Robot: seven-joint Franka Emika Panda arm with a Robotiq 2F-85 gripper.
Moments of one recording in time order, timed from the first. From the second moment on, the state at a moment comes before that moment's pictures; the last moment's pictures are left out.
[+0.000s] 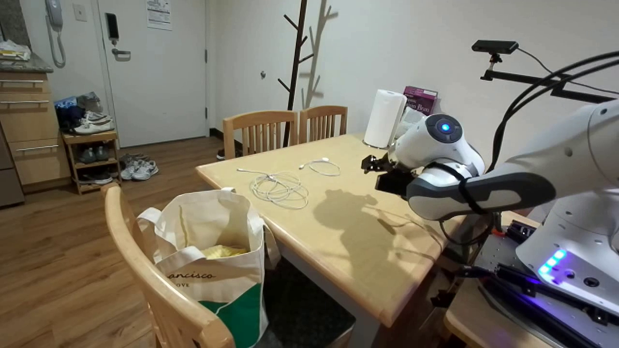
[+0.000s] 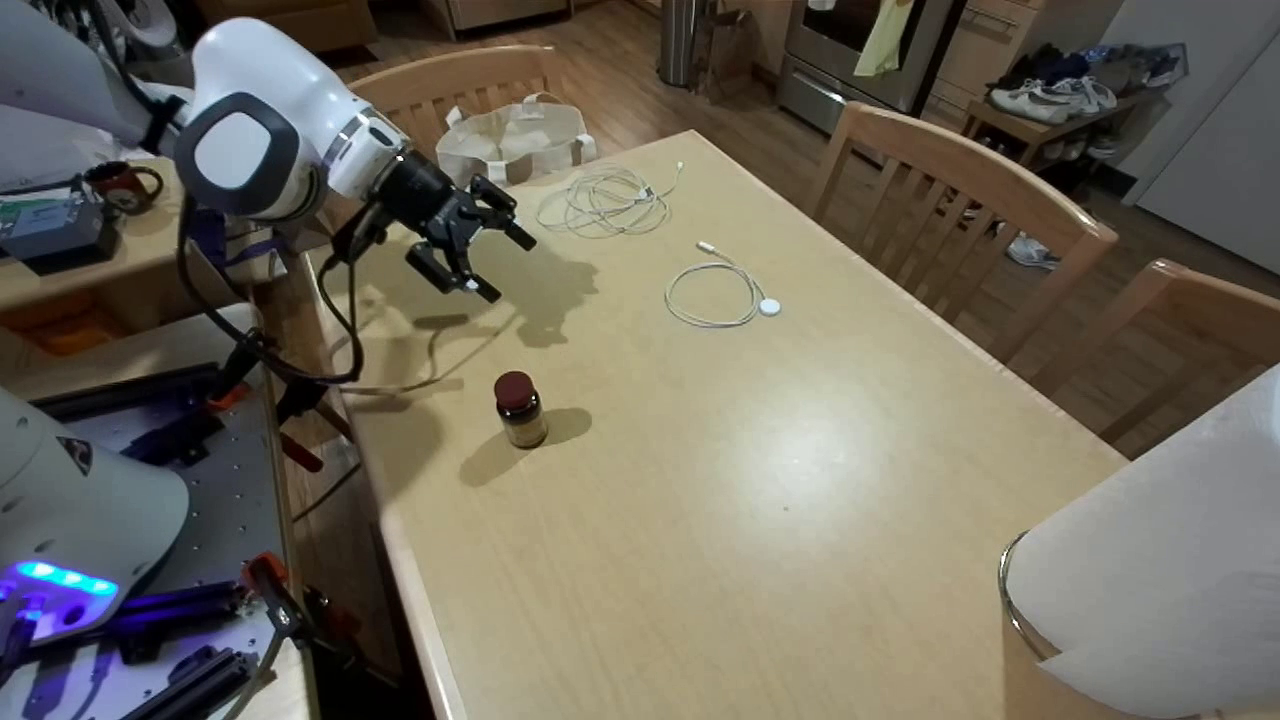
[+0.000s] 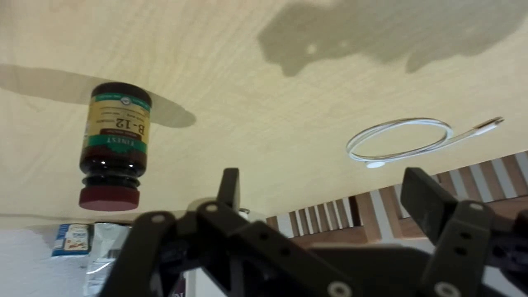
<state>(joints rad) -1.14 -1.13 2.02 -2.63 0.97 2.94 1.00</state>
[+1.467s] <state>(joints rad) -1.30 -0.55 2.12 -2.51 0.15 3.46 0.76</state>
